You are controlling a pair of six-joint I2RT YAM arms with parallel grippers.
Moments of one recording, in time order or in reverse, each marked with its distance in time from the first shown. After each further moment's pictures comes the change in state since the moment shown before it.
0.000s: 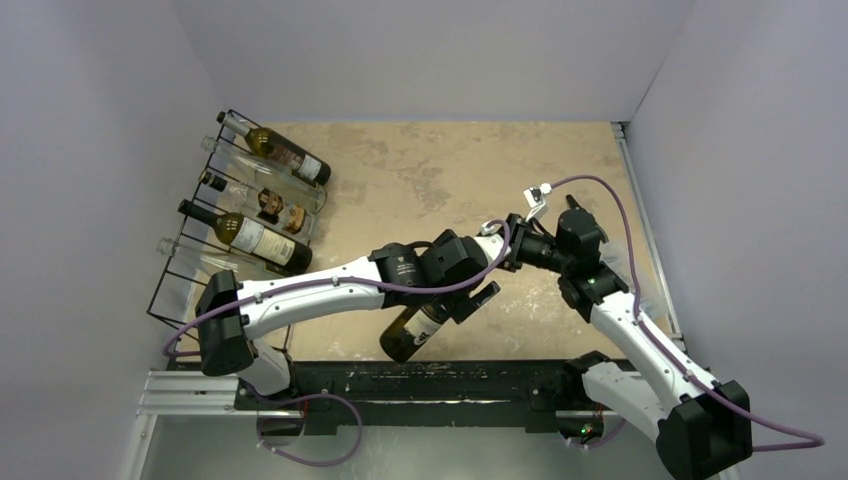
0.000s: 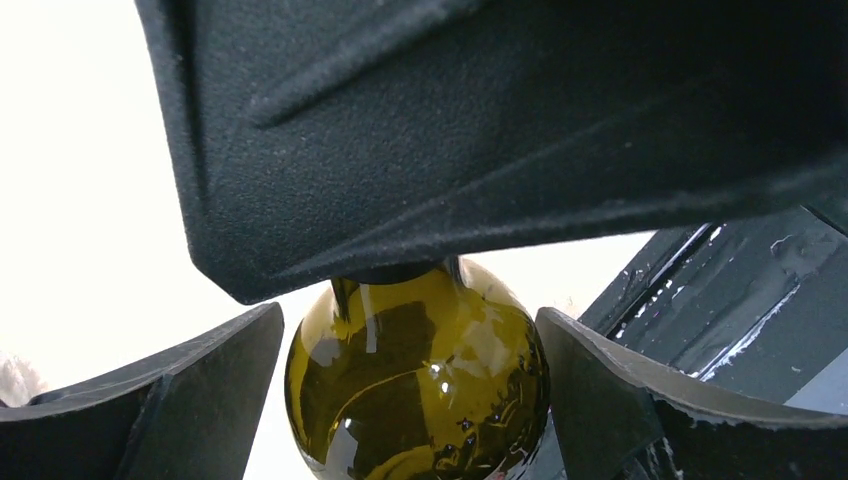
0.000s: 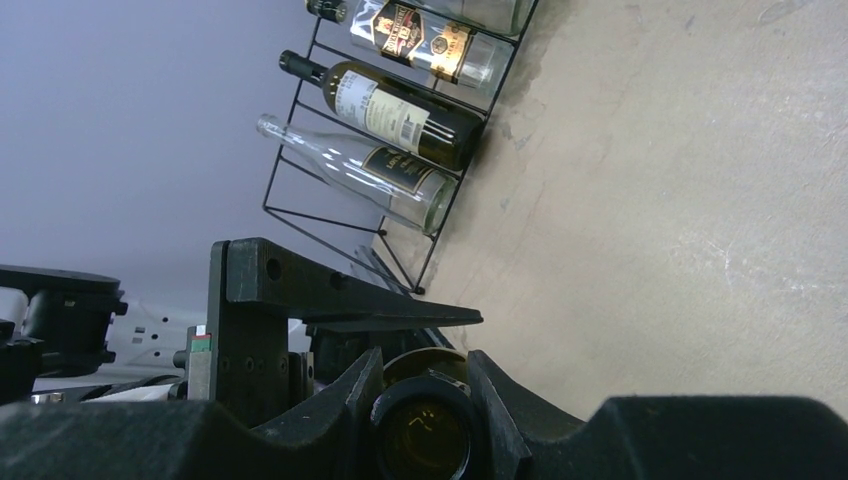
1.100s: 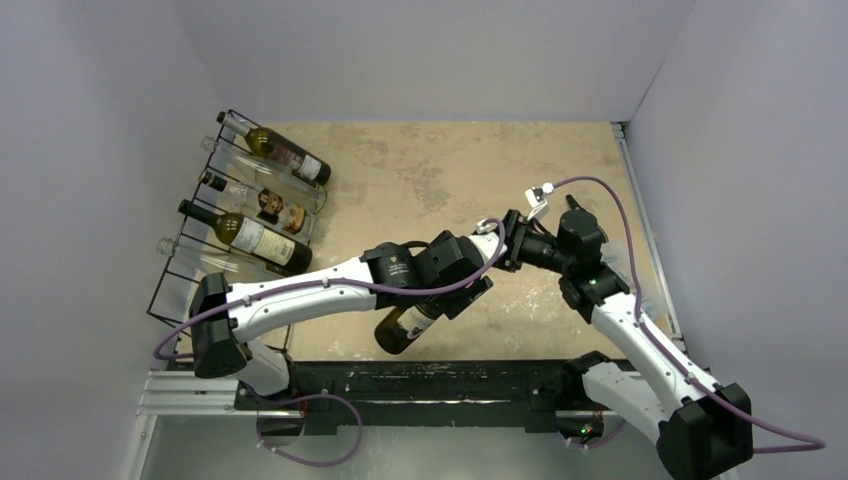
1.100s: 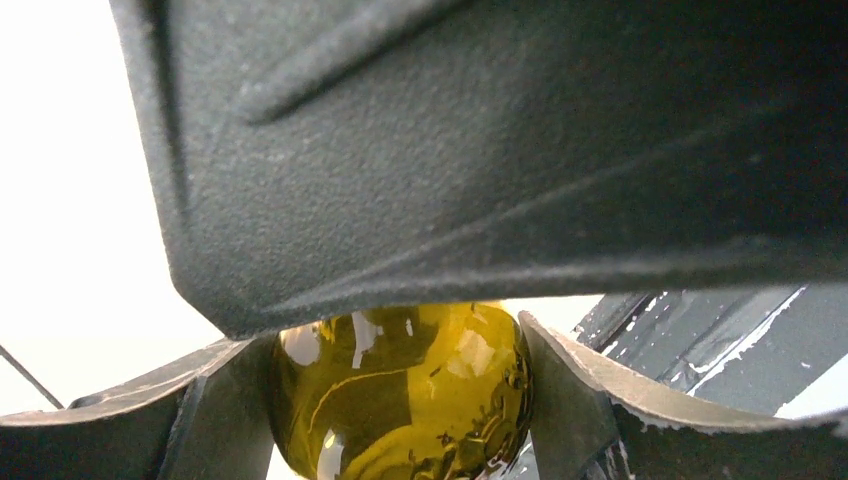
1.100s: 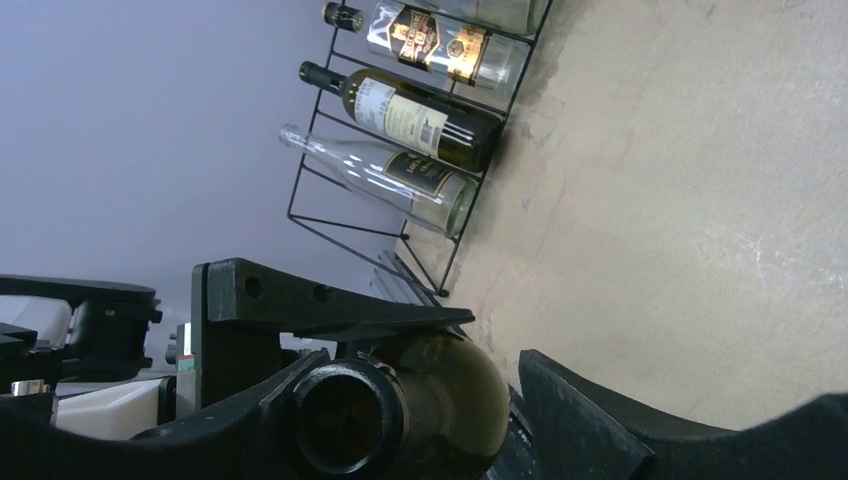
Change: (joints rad) left arm -0.006 -0.027 0.014 -0.046 -0.050 -0.008; right arm 0.000 -0.009 0.001 0.006 -0.002 0.064
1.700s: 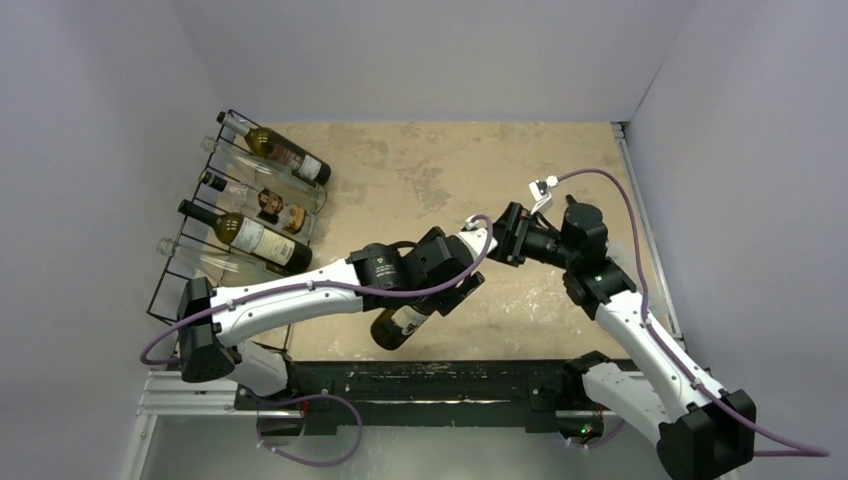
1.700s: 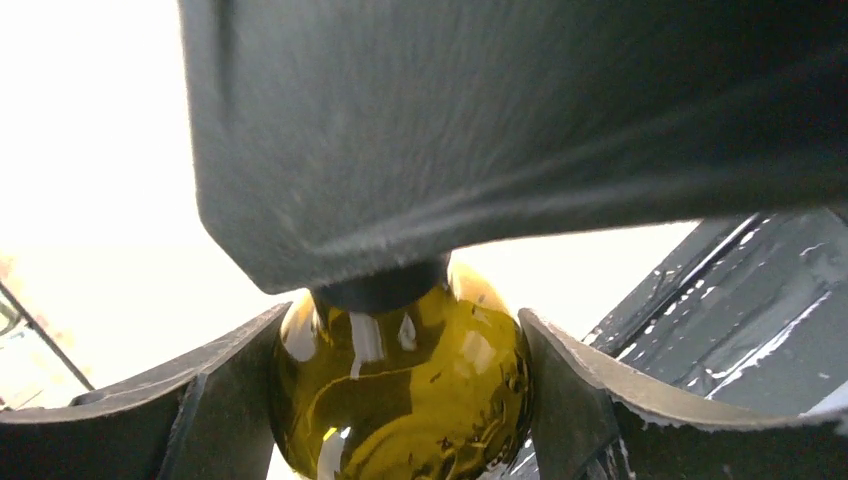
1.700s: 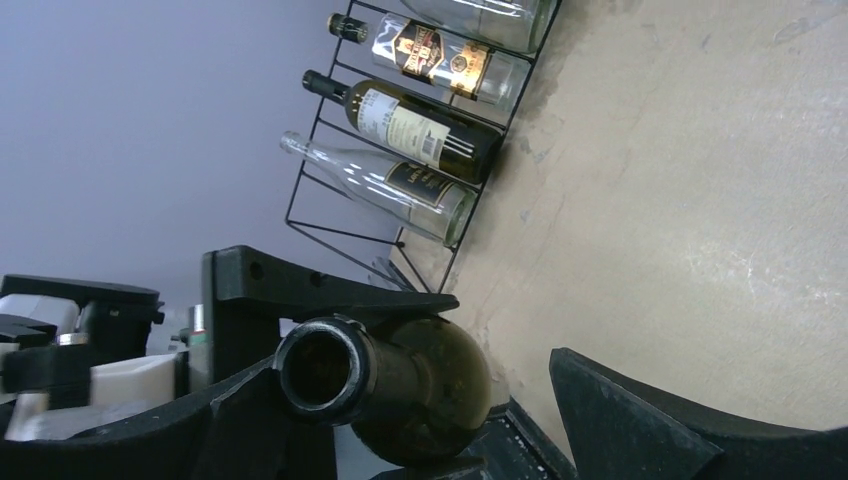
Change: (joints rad) left arm 0.000 -0.063 -0.028 0.007 -0.045 -0.001; right arm 0.000 -0.010 0.063 -0.076 0.017 -0.040
